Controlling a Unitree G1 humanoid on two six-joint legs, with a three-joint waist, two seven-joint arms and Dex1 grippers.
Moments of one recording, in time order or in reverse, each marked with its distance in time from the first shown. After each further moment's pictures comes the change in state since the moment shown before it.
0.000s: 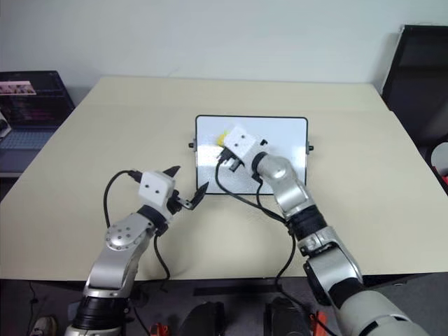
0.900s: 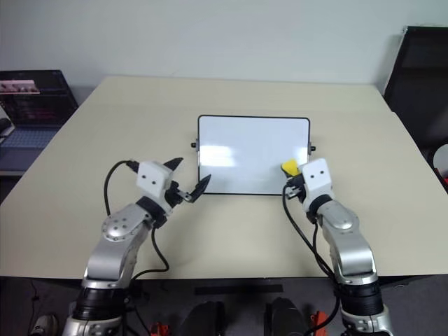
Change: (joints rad) left arm -0.093 0.000 -0.006 0.028 -0.043 0.023 -0.086; right arm 0.543 -0.169 -0.216 -0.618 0.146 0.340 -0.157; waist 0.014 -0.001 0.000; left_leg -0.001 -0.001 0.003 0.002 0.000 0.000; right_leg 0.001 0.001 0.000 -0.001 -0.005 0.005
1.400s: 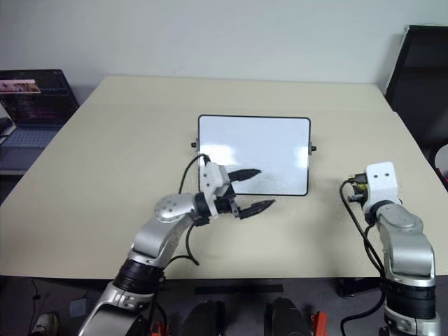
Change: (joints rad) left arm -0.190 -0.098 -0.264 0.160 -0.124 -0.046 -0.403; right arm 0.029 -0.185 -0.277 -0.005 0.021 0.414 -0.033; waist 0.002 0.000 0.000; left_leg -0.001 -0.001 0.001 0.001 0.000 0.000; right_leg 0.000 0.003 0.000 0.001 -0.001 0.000
